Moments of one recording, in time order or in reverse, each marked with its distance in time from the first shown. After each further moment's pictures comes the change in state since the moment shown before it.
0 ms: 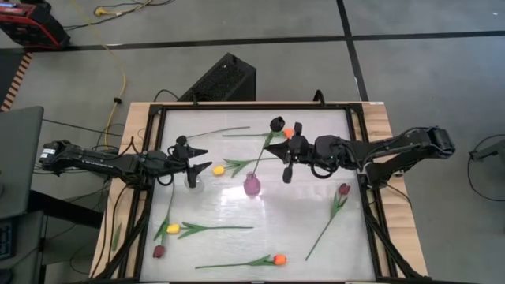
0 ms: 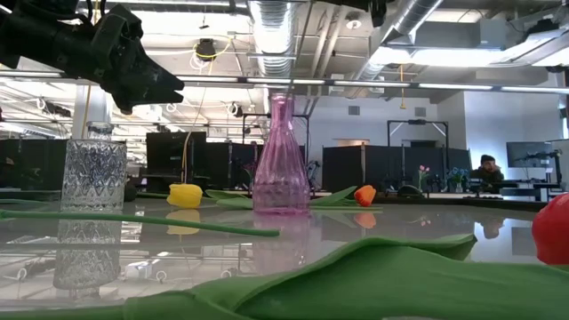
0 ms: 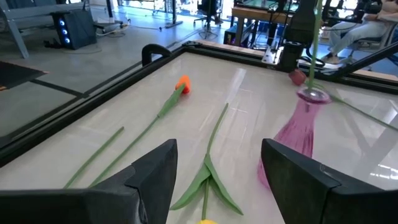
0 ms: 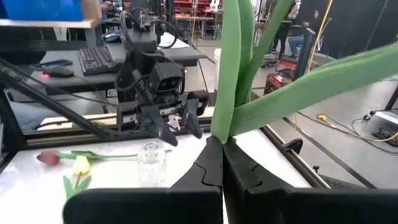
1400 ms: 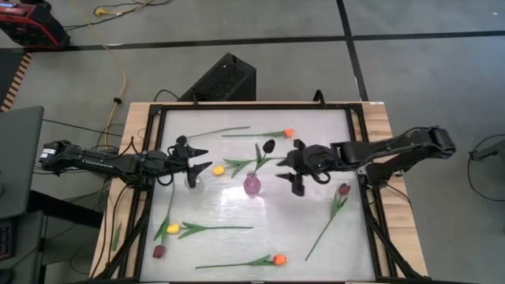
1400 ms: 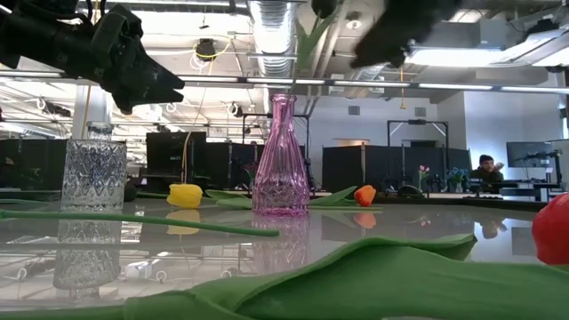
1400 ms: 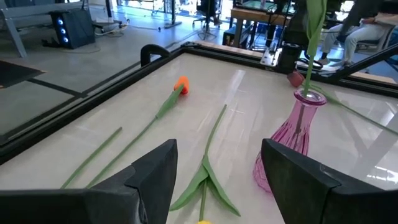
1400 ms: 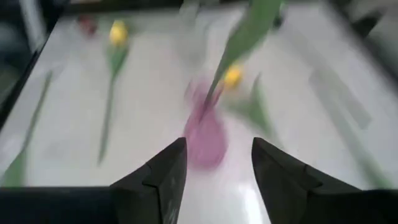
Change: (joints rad) left arm 0.000 0.000 0.000 0.003 0.005 -0.009; right arm 0.013 -0.021 0.000 -0.542 -0.249 0.171
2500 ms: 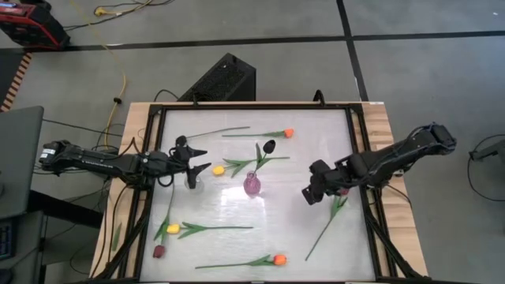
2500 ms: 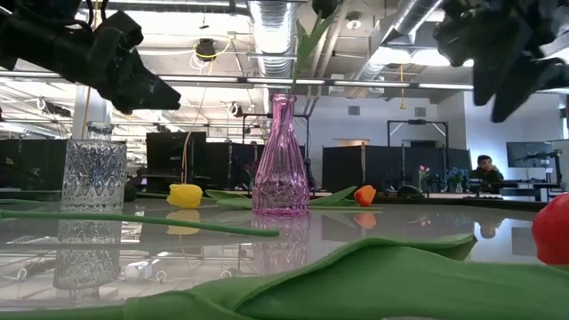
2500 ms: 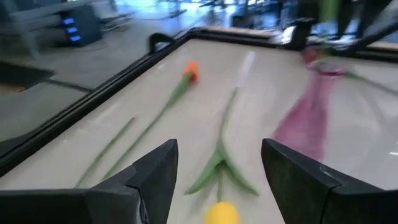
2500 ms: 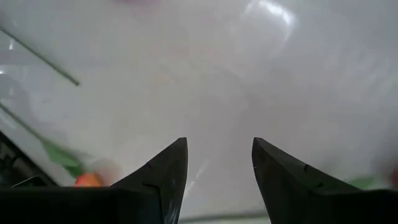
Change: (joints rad) left arm 0.007 0.000 0.000 -0.077 -0.043 0.057; right arm 0.178 -0.029 -0.018 -0.536 -0.033 1.134
